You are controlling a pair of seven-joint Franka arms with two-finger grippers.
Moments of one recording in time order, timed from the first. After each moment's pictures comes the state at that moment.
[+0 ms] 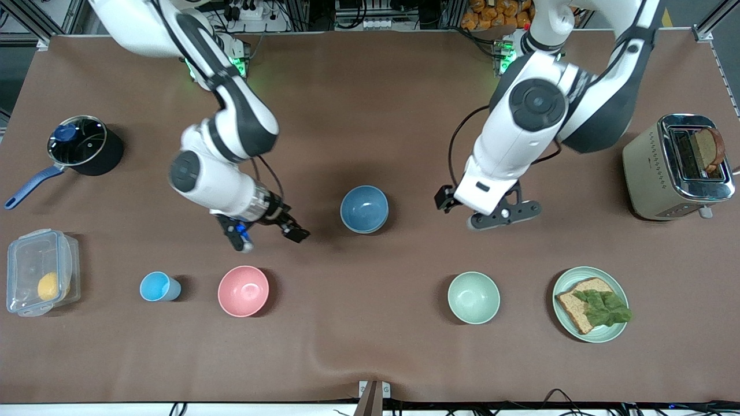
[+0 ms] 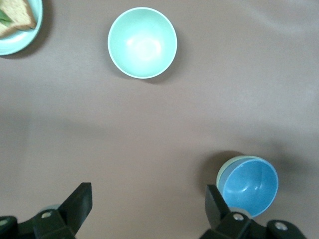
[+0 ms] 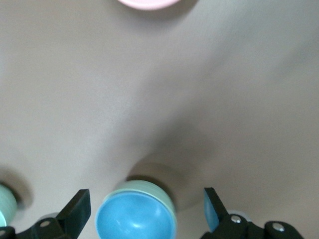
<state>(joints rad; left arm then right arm) -0.30 0.33 -0.25 -1.49 0.07 1.83 -0.73 0.24 0.35 0.17 -1.84 0.34 2.27 0.99</state>
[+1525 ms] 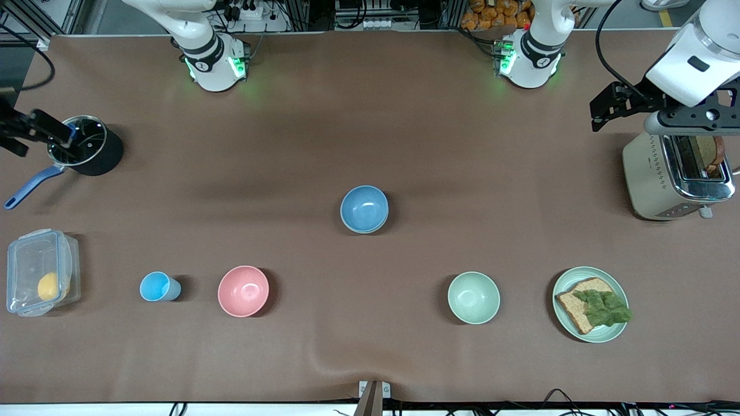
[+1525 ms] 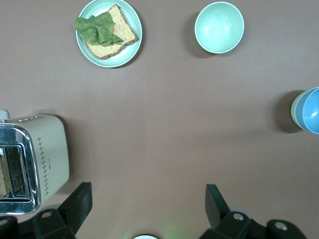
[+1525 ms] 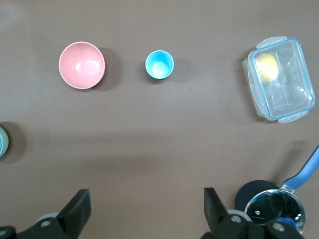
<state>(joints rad) -0.12 -0.02 -0.09 -1.50 0.02 1.46 -0.15 -0.03 -0.07 -0.05 -1.62 0.02 1.60 -0.09</state>
